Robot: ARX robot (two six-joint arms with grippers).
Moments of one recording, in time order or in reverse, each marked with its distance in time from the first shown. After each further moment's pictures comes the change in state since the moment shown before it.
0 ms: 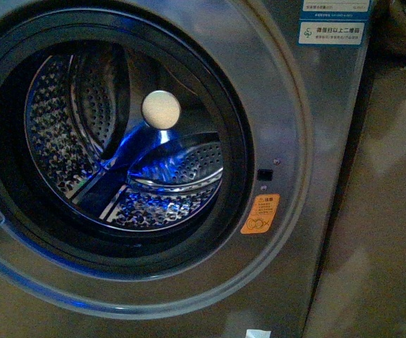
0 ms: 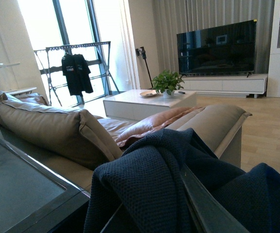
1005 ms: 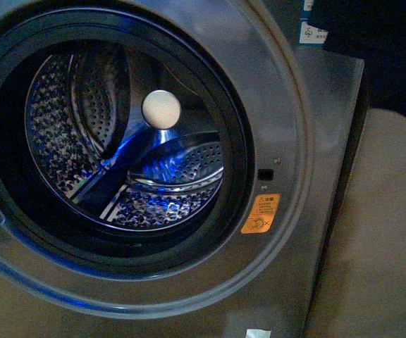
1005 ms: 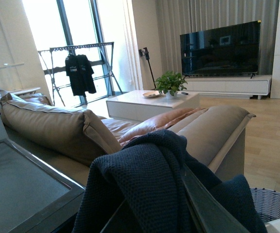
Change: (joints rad) left arm 0.000 0.000 0.005 0.000 -0.004 0.000; right arm 0.653 0.168 0.234 -0.319 0.496 -0.223
